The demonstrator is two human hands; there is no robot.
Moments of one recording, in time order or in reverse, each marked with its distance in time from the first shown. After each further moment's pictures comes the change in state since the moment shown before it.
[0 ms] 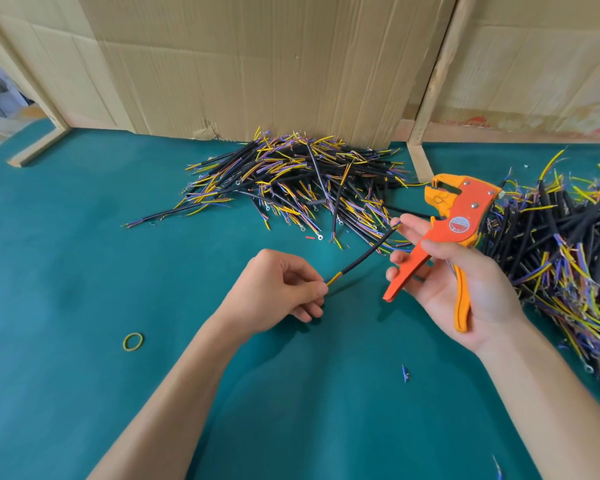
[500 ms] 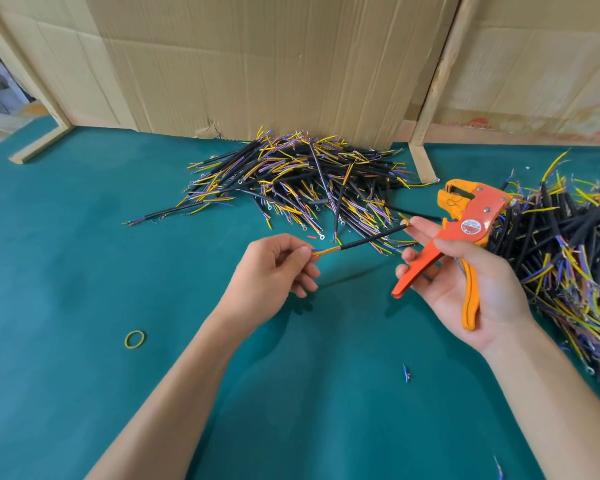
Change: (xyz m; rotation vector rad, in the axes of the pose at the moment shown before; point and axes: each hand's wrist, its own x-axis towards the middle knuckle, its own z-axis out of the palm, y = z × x) left_hand 0.004 0.005 0.001 -0.151 0.169 0.133; right_hand 0.001 -0.002 -0.007 0.056 0.062 0.001
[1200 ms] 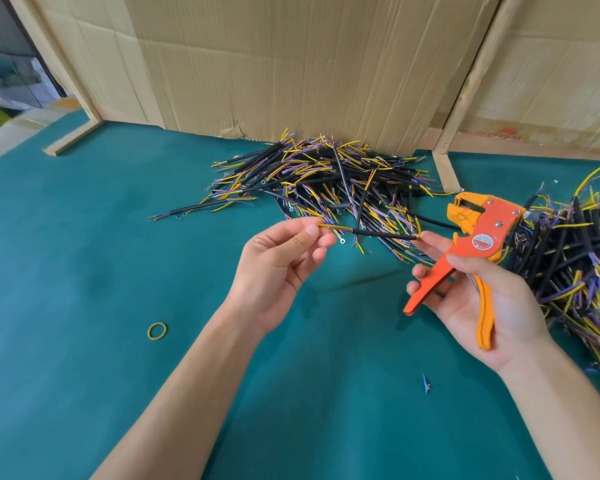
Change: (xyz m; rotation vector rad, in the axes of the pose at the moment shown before) left_hand -0.003 0.015 -0.006 -0.747 0.097 -0.075; right_hand 0.000 0.009 0.001 -0.059 -0.038 0.029
